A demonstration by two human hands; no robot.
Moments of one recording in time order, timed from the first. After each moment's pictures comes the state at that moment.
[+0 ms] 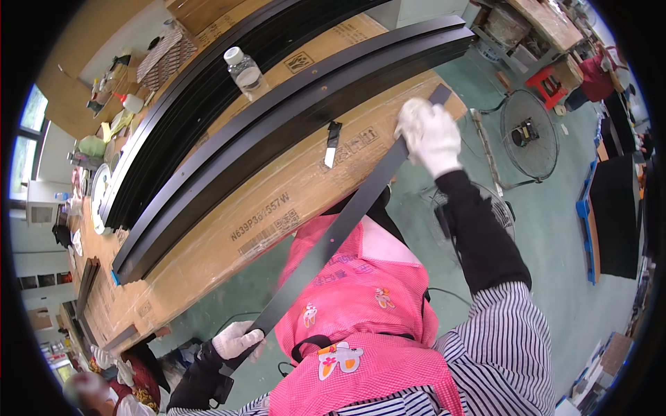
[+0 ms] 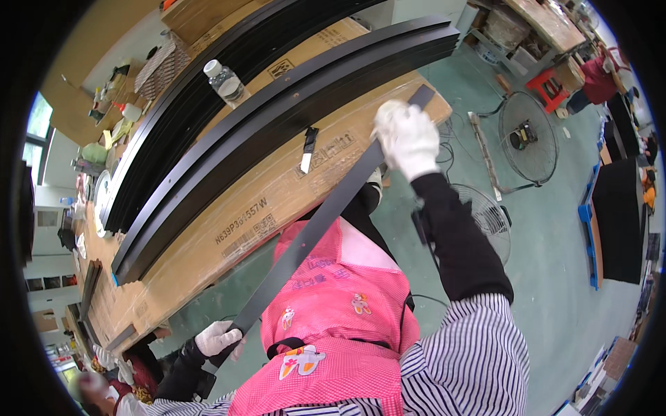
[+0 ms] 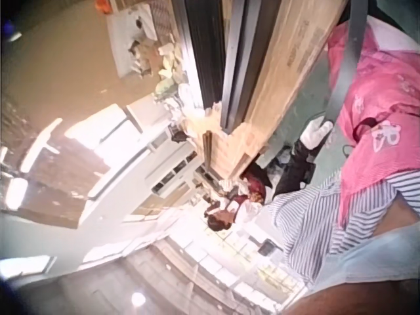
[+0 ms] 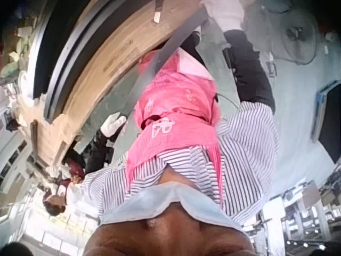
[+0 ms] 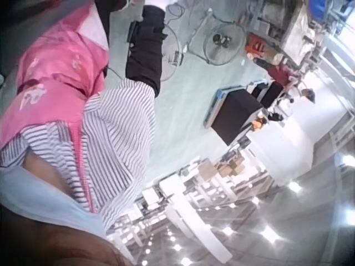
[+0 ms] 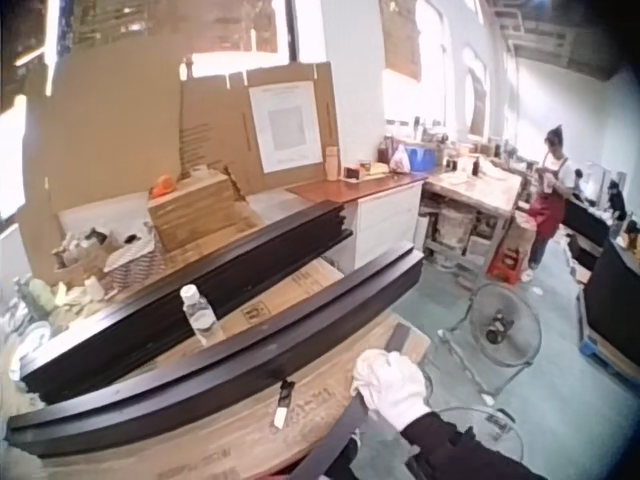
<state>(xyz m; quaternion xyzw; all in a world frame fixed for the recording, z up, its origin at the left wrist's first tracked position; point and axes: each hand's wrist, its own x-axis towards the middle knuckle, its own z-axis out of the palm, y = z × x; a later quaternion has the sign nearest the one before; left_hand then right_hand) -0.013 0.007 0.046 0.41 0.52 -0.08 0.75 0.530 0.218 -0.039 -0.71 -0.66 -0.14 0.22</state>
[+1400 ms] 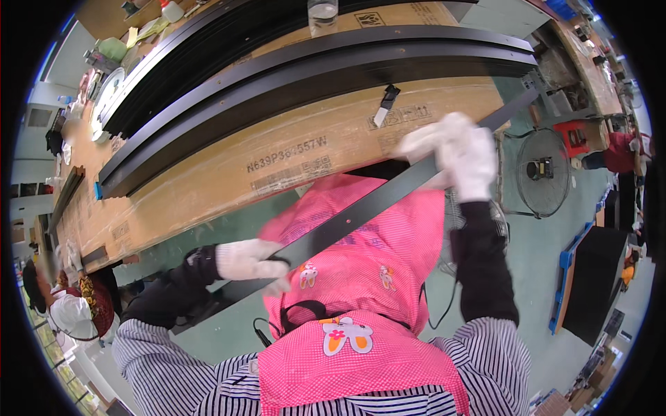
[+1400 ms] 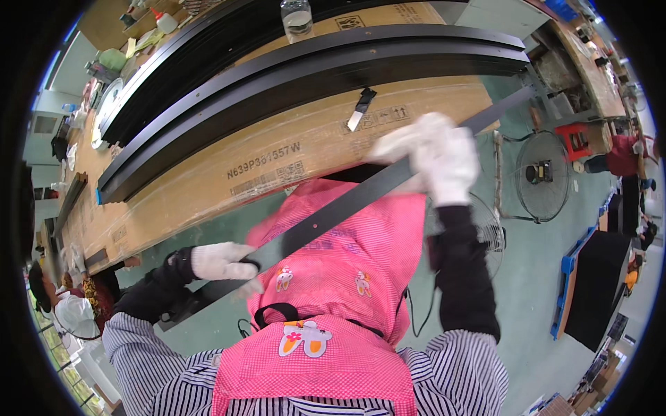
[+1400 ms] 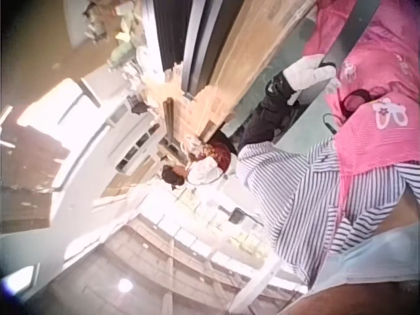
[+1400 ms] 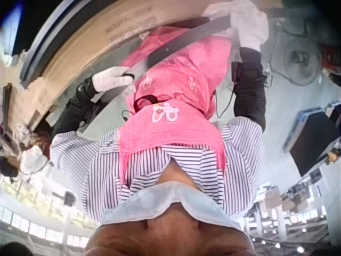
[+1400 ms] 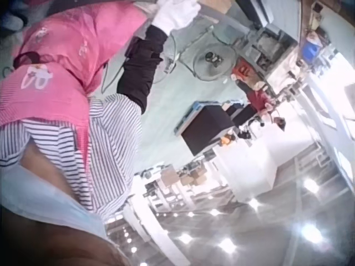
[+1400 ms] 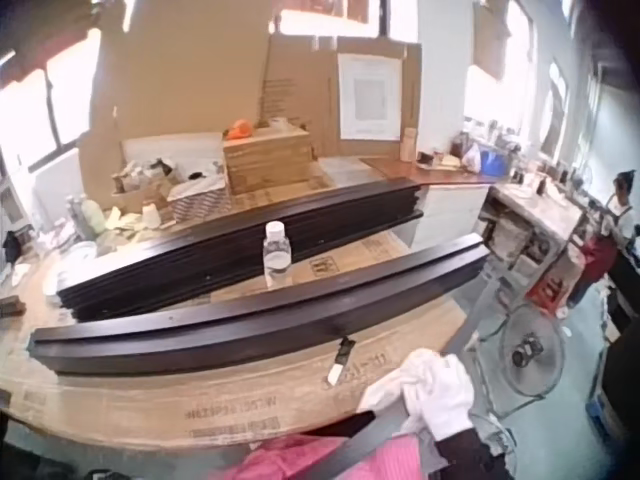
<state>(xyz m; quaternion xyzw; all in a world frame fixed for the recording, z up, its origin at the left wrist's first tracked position) 0.039 0.071 0.045 0.48 0.38 -0.14 0.78 0.476 0.172 -0.027 -0.70 -0.70 -0.10 0.13</state>
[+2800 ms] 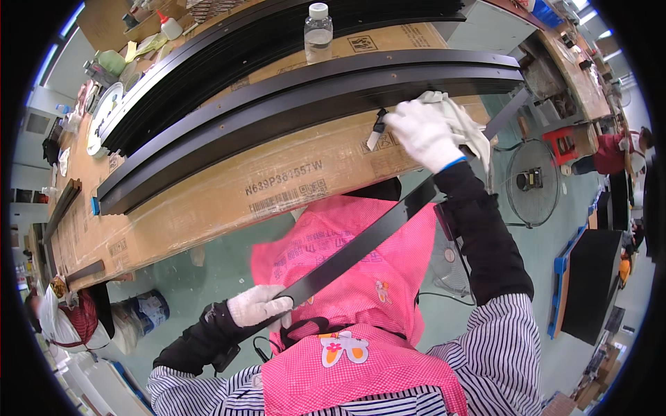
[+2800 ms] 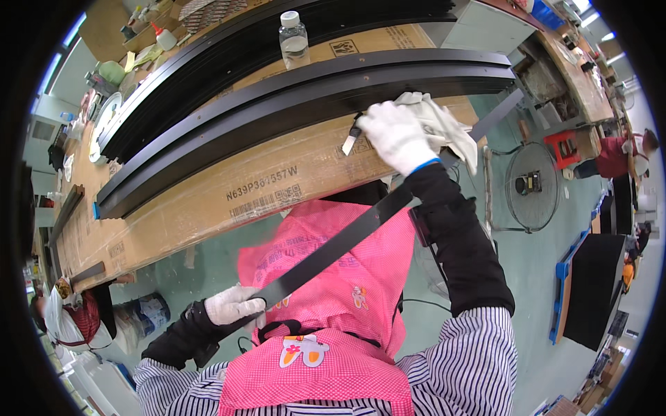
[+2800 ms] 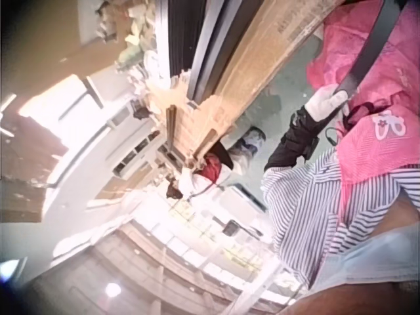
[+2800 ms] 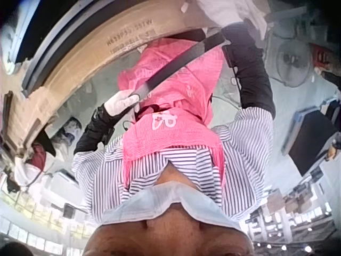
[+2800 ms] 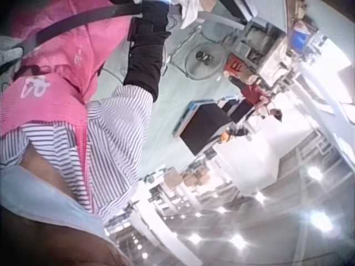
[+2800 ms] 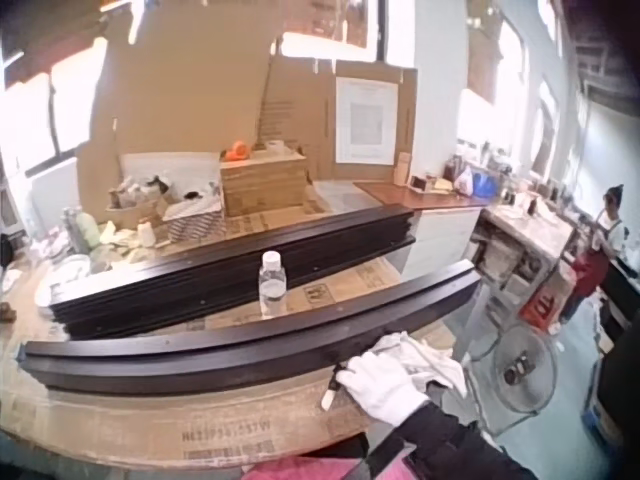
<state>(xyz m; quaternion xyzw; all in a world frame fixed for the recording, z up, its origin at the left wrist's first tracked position) 0.038 -0.004 0.029 0.42 0.44 0.01 0.79 0.433 0.257 -0.002 -0.43 -0.90 -0.08 0.05</state>
